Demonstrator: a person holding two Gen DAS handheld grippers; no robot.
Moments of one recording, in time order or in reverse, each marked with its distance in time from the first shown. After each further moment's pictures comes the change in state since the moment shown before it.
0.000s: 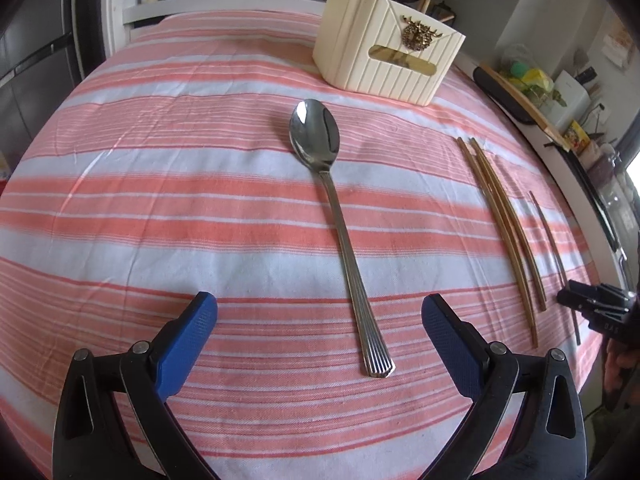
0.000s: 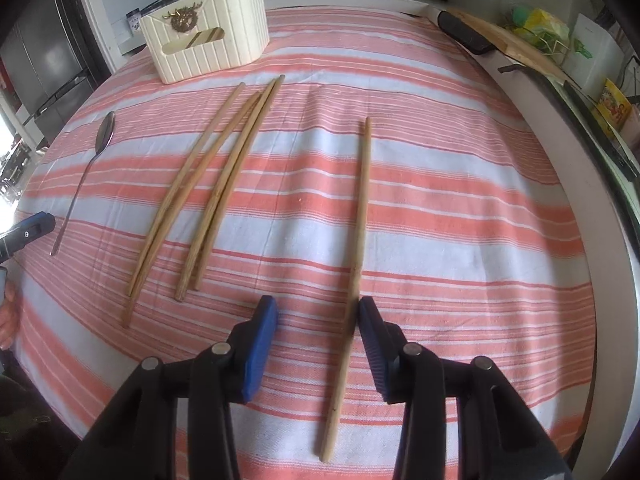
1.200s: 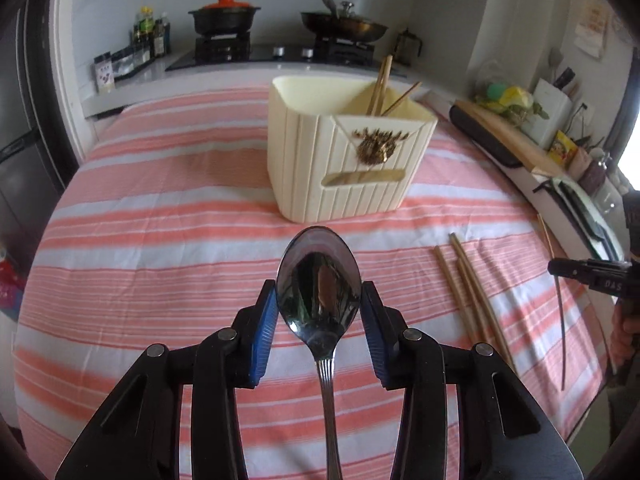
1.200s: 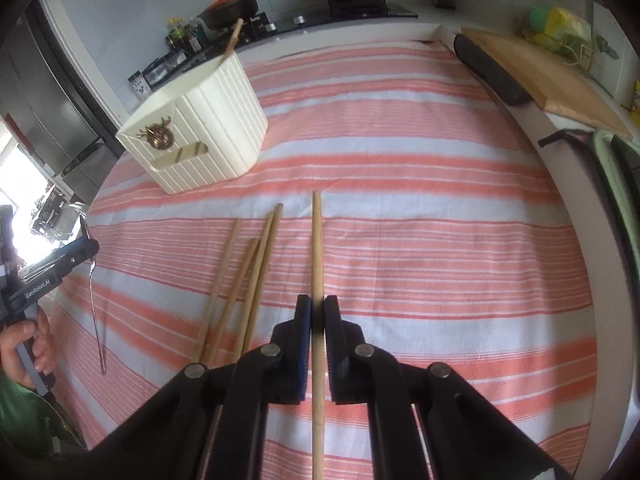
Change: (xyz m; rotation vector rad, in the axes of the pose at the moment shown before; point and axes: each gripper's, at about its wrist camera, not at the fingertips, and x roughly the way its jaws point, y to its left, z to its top) left arm -0.020 -0.044 0.113 0.168 -0.190 -0.014; right arm -0.001 -0.034 0.127 0.084 -0.123 0.178
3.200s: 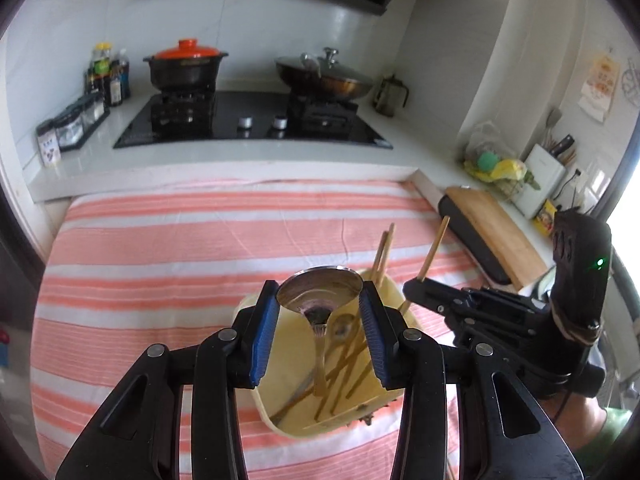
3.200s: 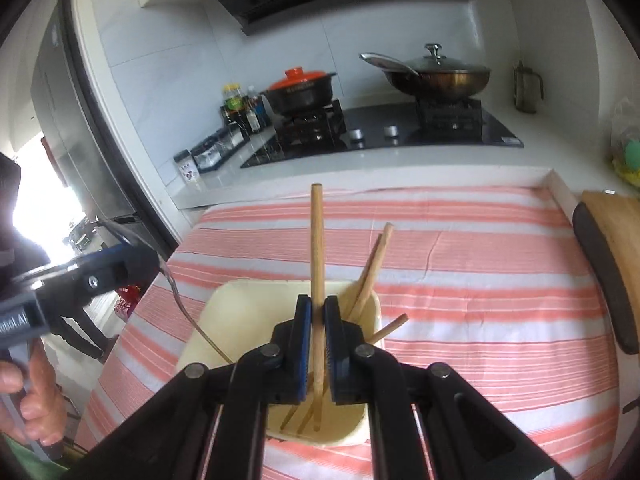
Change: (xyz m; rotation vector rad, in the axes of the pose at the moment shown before) left arm 0.081 0.006 0.219 -0.011 -0.006 -0.106; right arm 0.067 0.113 0.219 -0.072 -0.231 0.123
